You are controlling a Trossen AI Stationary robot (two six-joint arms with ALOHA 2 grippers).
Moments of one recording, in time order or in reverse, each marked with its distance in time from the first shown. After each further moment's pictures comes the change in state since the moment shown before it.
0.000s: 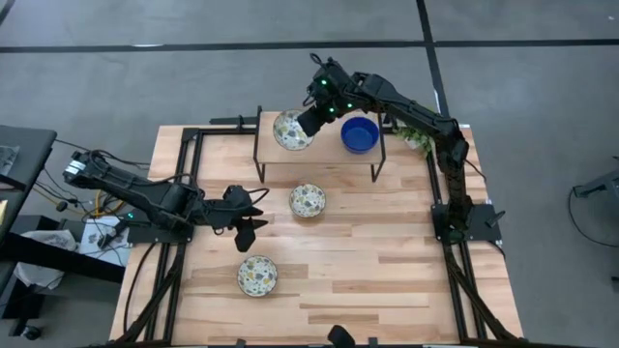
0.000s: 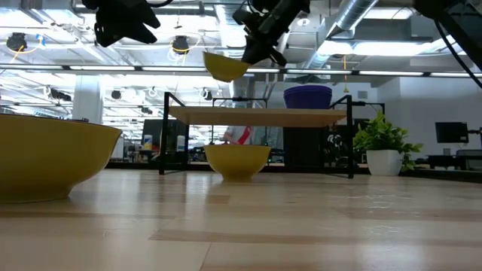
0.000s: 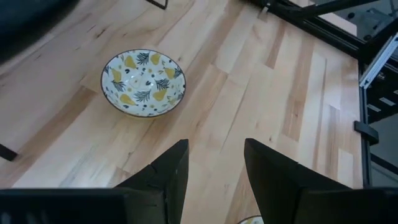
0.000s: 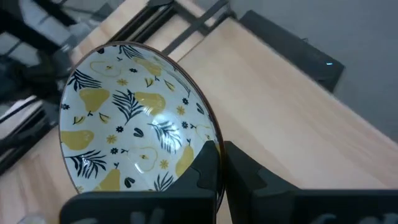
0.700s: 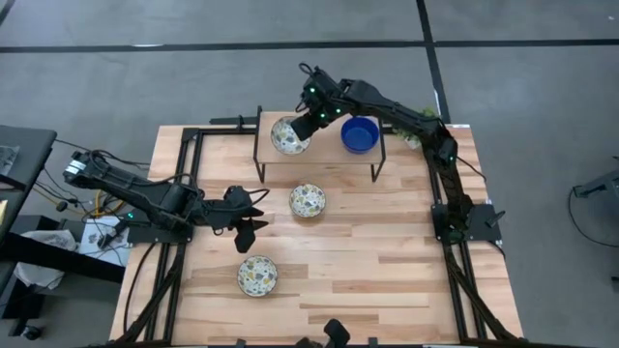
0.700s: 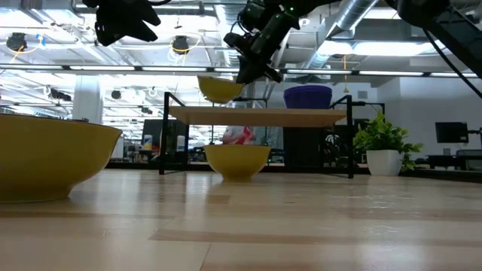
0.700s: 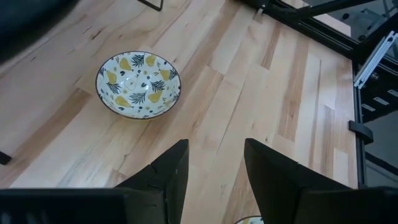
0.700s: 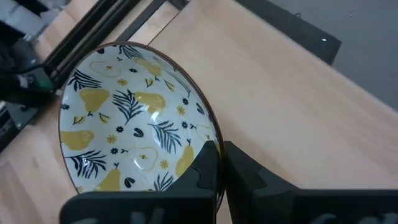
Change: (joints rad) left arm -0.005 0.000 0.000 0.012 0.004 0.006; right arm -0.007 0.101 0.005 0.010 0.024 0.038
